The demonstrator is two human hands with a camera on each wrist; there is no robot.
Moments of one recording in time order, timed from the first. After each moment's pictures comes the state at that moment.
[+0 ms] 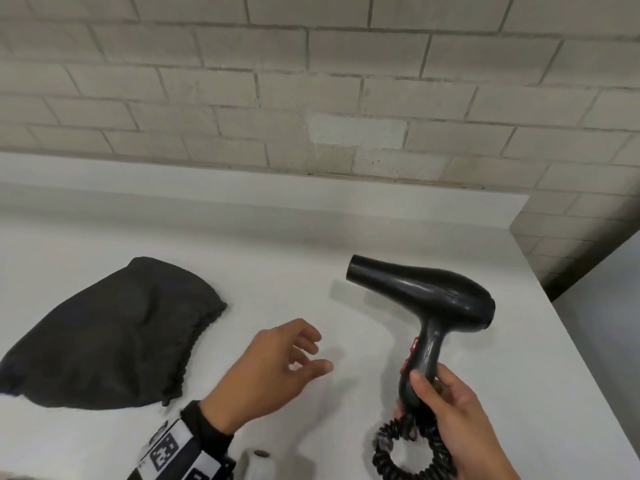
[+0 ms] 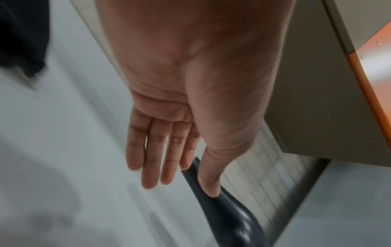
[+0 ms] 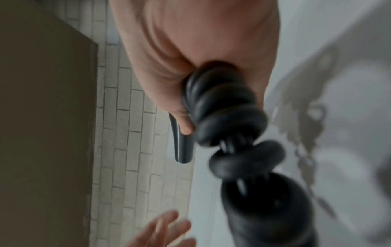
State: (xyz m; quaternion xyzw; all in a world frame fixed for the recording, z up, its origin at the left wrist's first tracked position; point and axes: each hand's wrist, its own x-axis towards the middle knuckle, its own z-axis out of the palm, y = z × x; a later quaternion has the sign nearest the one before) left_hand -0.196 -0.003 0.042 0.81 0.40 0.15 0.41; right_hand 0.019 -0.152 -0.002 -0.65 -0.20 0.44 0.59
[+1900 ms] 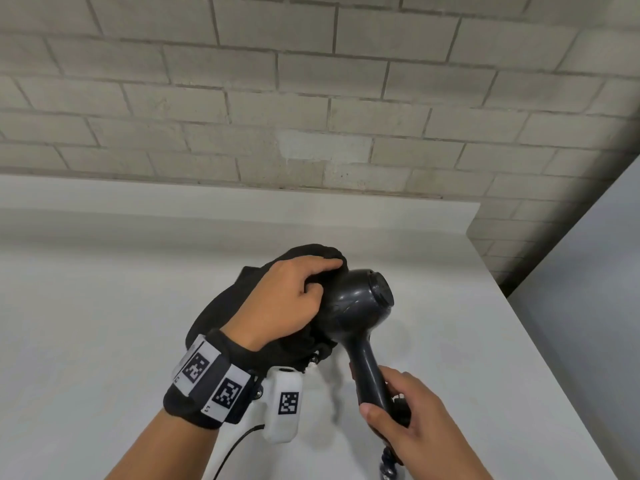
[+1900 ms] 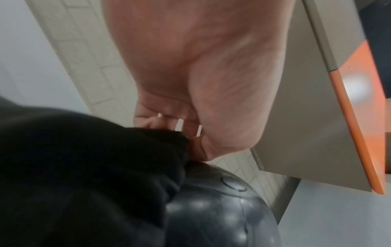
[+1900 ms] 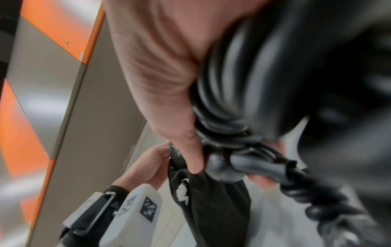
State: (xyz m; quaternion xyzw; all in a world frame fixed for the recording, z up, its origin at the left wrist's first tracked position) left_hand -0.137 0.048 0.101 0.87 0.29 0.22 0.32; right_hand -0.011 -0.165 0.033 -0.74 -0.46 0.32 0.37
